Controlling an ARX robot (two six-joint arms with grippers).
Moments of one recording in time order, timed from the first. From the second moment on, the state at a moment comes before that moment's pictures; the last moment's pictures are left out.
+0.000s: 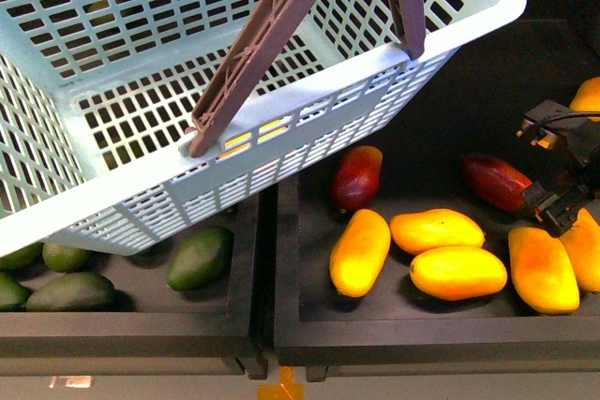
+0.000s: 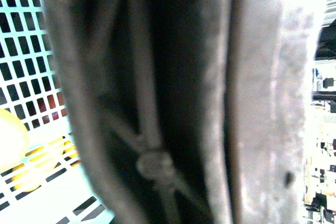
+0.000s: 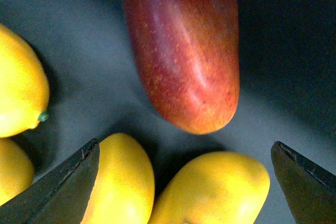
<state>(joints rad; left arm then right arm) -0.40 1.66 1.25 -0.09 0.30 -0.98 -0.14 2.47 1.32 0.04 -0.15 -0.78</state>
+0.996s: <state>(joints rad) -0.40 1.66 1.25 -0.09 0.30 -0.98 -0.08 2.70 1.62 -0.04 -0.14 -0.77</state>
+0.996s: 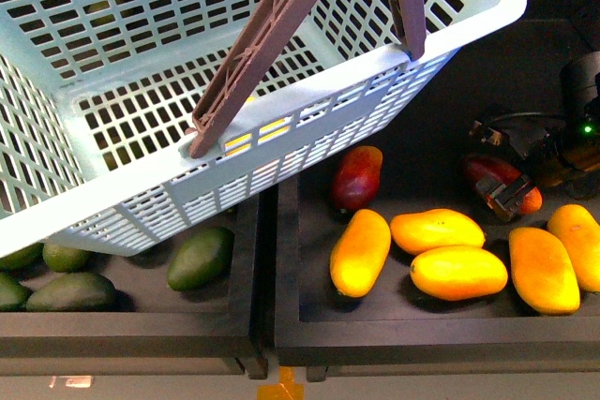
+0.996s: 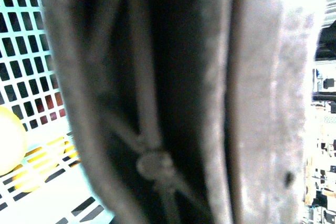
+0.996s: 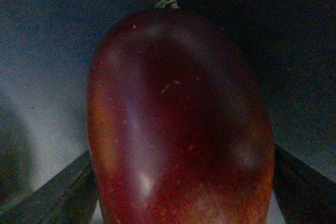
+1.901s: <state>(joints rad) -0.40 1.66 1.25 -0.09 0.30 -0.98 -0.24 2.13 1.10 0.25 -0.44 -0.47</state>
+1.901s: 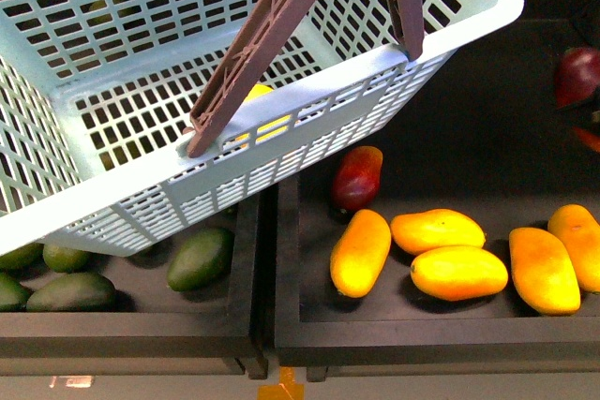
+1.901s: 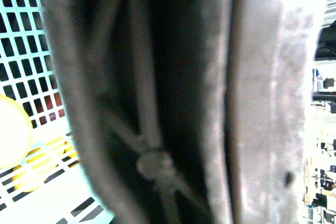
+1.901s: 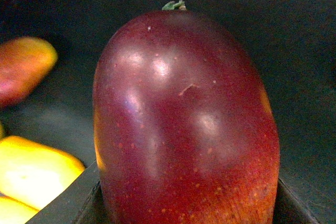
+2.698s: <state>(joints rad) -0.40 1.66 1.25 -0.09 0.30 -0.98 0.16 1.36 0.80 0.20 -0.27 0.27</state>
